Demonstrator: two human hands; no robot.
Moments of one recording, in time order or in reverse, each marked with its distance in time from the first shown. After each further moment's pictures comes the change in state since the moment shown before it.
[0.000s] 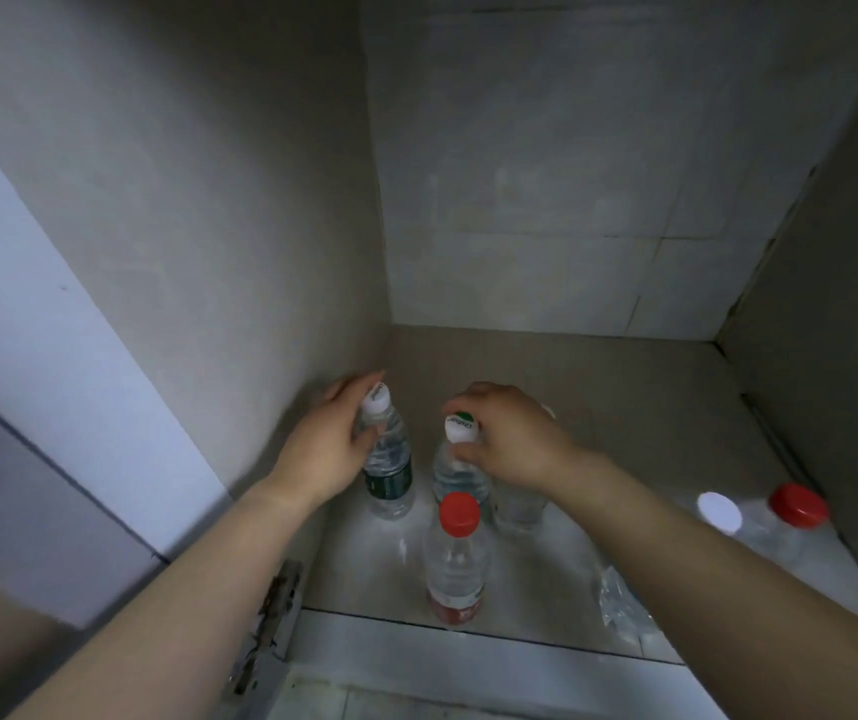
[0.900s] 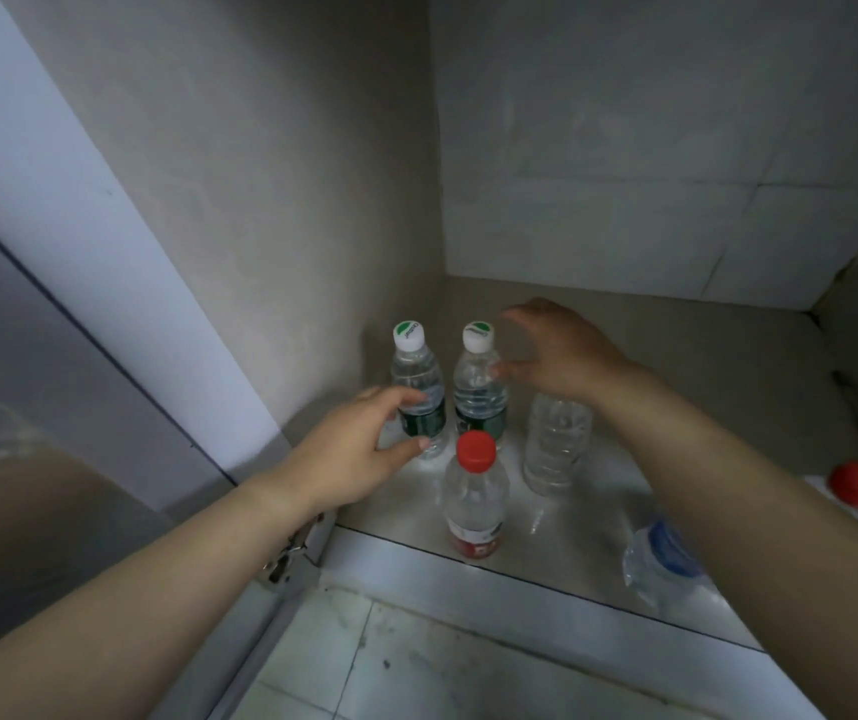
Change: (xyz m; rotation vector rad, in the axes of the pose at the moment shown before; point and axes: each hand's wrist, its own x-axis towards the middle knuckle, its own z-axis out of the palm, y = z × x) left_hand -0.067 0.036 -0.005 0.037 -0.166 -0.041; right_hand 0.022 0.034 -0.008 -0.034 -0.042 0.035
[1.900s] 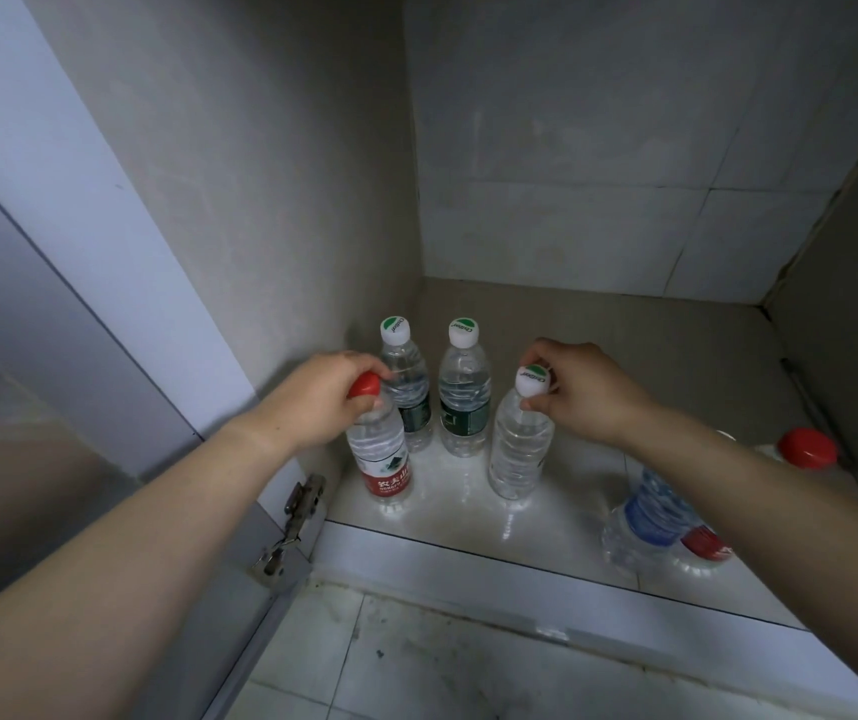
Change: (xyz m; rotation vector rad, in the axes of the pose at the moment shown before) left_hand 0.024 -0.015 -0.029 0.171 -0.051 0.011; right_hand -0.062 0.009 0.003 0.132 0.033 0.131
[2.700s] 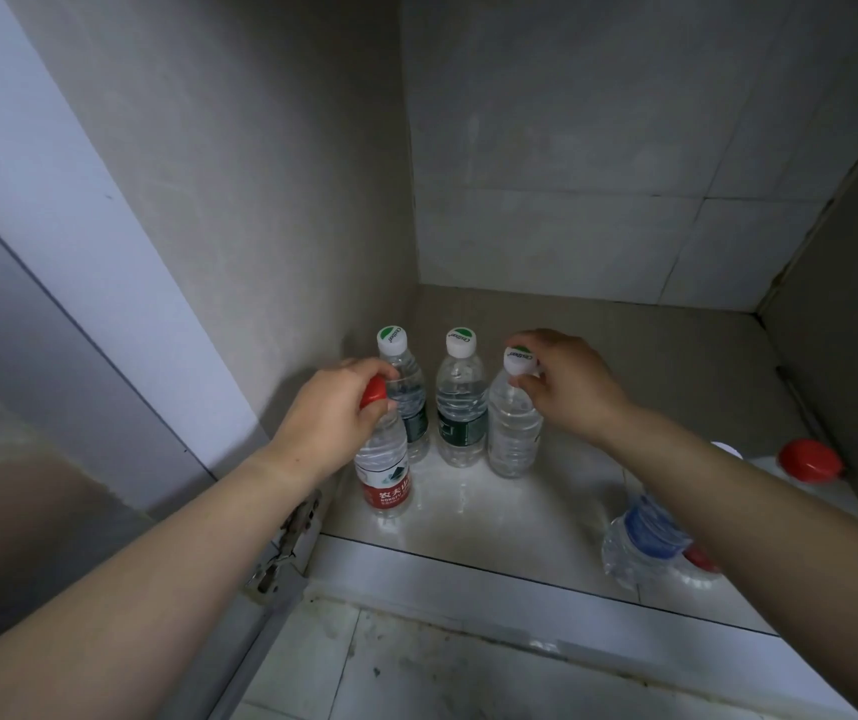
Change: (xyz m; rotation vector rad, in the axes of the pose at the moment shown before) left_hand -0.002 0.013 0.016 -0.100 0.210 -0.044; right_hand 0.020 -0.005 0.007 -0.073 0.147 -0.096
